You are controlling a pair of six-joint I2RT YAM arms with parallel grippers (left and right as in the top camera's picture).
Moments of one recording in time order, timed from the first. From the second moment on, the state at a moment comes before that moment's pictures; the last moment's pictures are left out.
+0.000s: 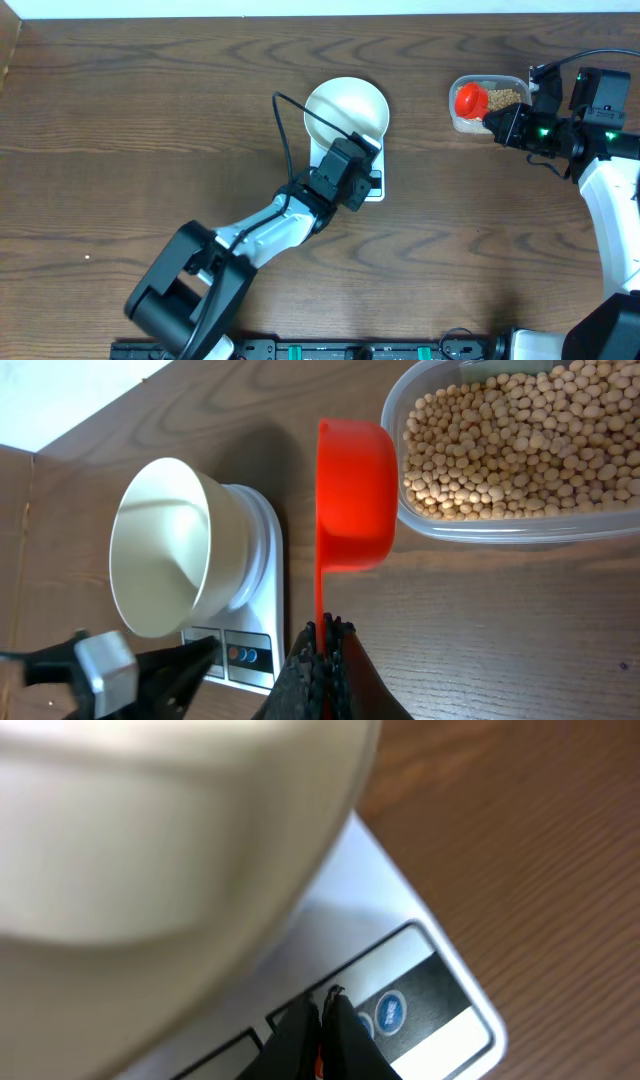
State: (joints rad) left arm -0.66 1.74 0.87 0.05 -0.03 -0.03; right arm -0.17 1.50 1.18 -0.62 -0.59 0.19
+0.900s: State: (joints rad) left arm -0.66 1.78 0.87 0.01 -0.01 -0.05; right arm -0.17 1.50 1.18 -0.62 -0.58 0.19
